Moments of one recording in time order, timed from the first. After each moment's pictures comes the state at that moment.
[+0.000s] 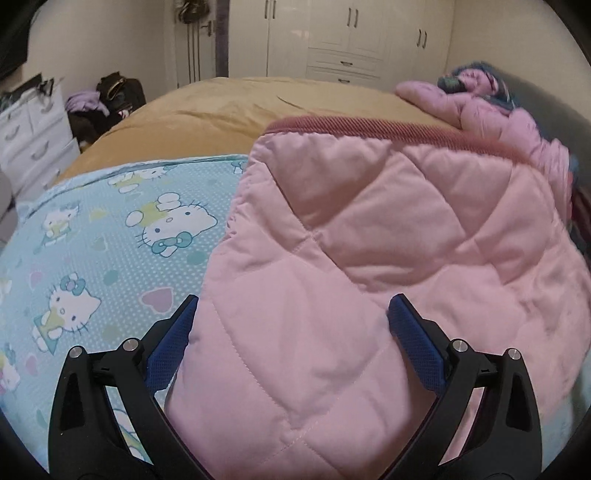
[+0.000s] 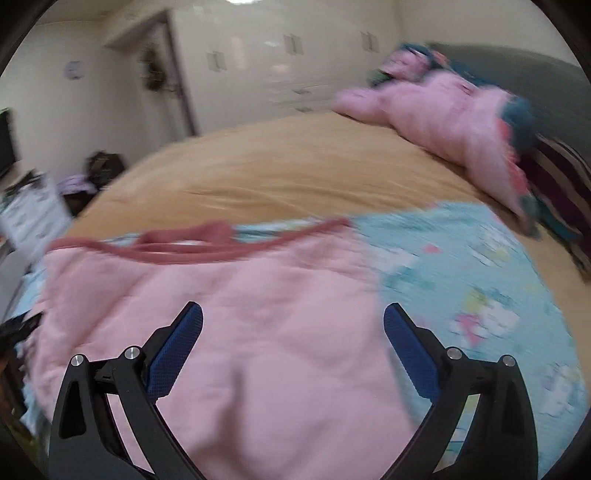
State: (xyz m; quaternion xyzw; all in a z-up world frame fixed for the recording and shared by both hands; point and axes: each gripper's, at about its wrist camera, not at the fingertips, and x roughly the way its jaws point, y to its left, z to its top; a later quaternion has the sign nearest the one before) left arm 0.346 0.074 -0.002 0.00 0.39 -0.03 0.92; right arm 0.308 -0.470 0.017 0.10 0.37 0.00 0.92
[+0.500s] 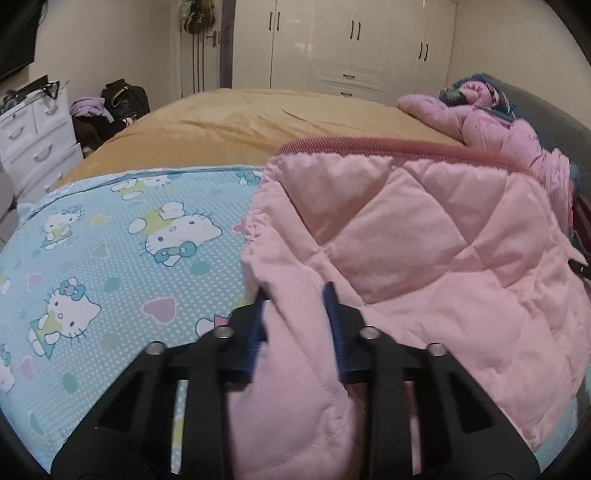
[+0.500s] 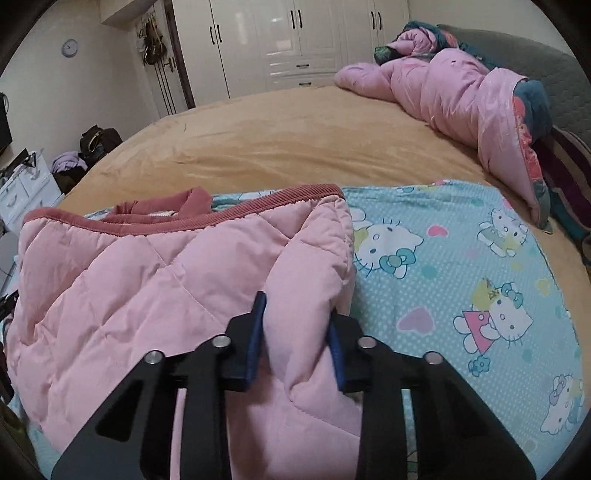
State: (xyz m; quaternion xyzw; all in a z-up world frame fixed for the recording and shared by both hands) left arm 0.342 0.080 -0.001 -0.02 0.36 -0.03 0.93; right arm 0.320 -0.458 -0.012 0.07 0.38 0.03 0.92
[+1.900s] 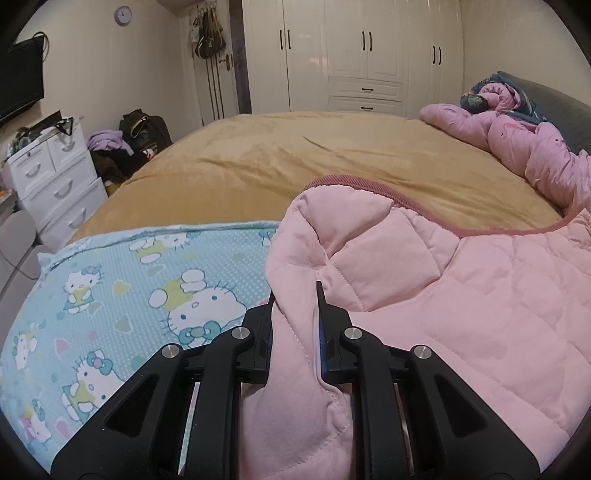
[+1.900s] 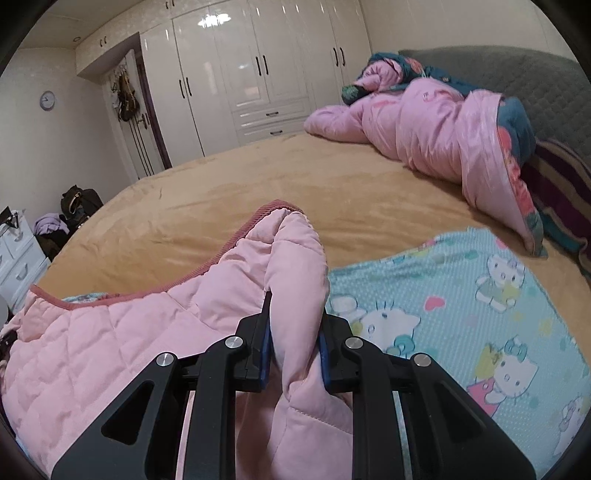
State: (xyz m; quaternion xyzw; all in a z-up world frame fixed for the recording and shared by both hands) left arm 0.404 0.074 0.029 0.04 0.33 0.03 0.94; right arm 0.387 -0.476 0.014 0.12 0.30 -0.03 0.94
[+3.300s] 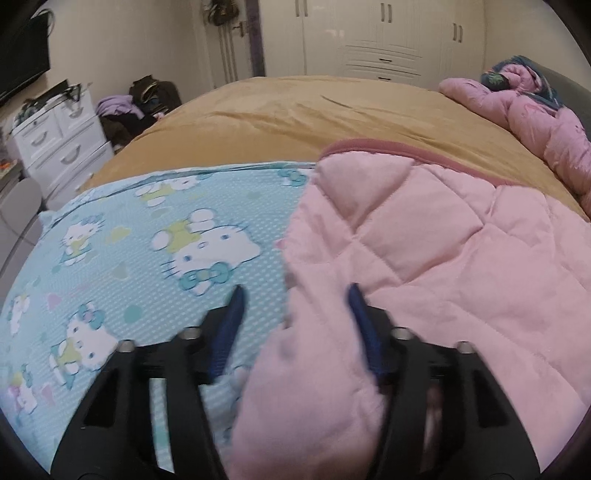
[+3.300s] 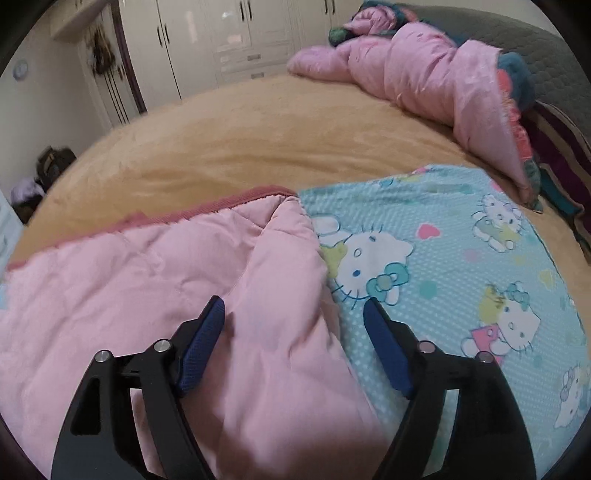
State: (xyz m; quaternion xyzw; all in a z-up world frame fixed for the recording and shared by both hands) left arm 0.394 0.093 -0.010 0.02 0.39 0.07 0.92; right arm 0.377 -0.473 -0.024 0.12 0.39 -0.04 0.91
